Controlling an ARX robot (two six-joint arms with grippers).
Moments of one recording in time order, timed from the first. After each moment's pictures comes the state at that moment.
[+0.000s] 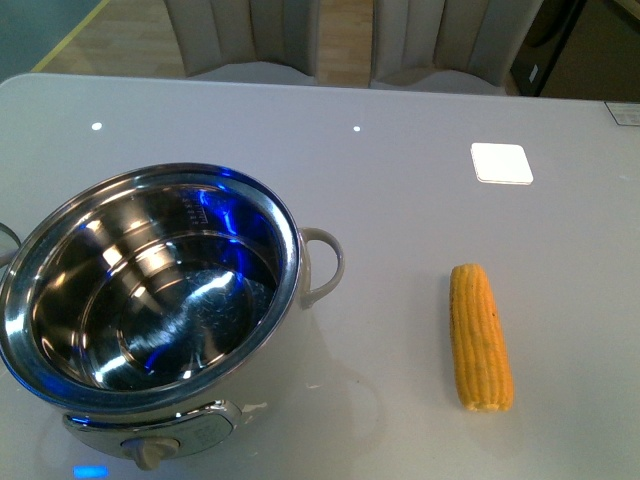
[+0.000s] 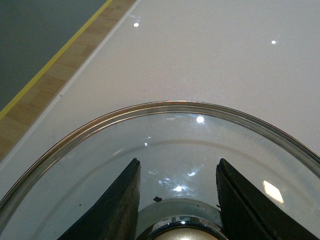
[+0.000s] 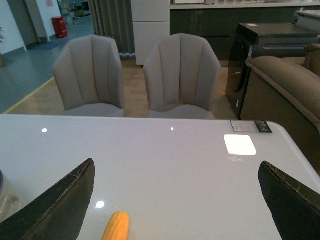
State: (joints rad) left arm 0.51 2.55 0.91 1.21 0.16 0.21; right arm 0.00 0.01 0.02 0.00 0.00 0.00
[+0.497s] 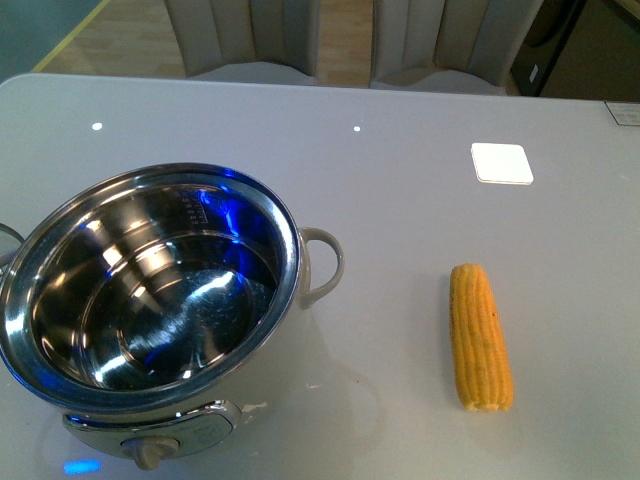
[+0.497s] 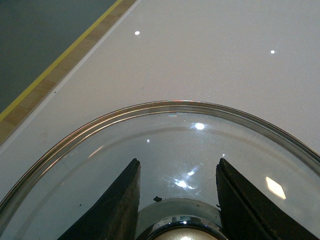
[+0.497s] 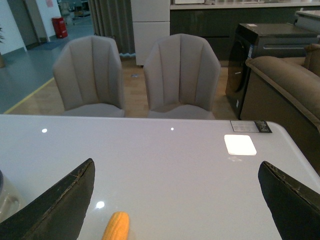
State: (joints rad) left arm 0.51 2.65 0.95 1.30 0.16 0.20; right arm 0.00 0.01 0.02 0.00 0.00 0.00
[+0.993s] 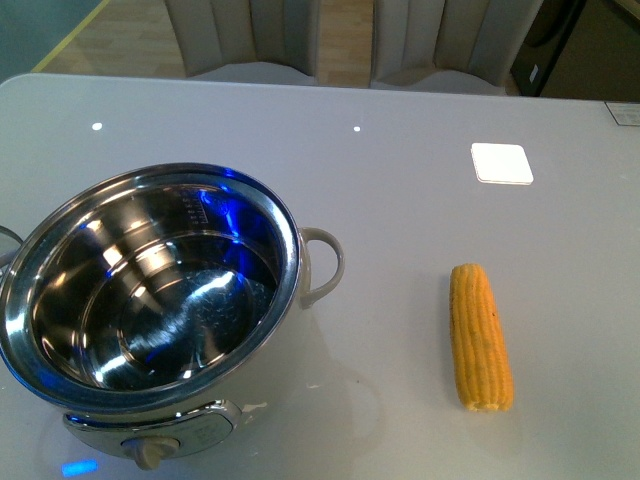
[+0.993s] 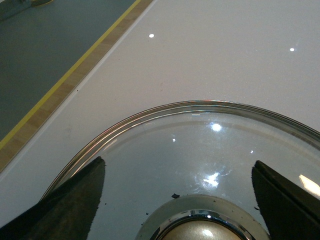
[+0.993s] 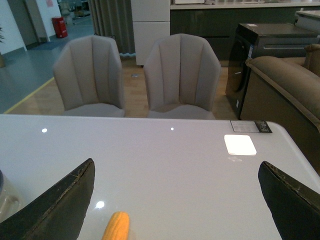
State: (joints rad) left arm 0.51 2.66 0.92 1.35 0.11 0.24; right arm 0.00 0.01 0.02 0.00 0.00 0.00
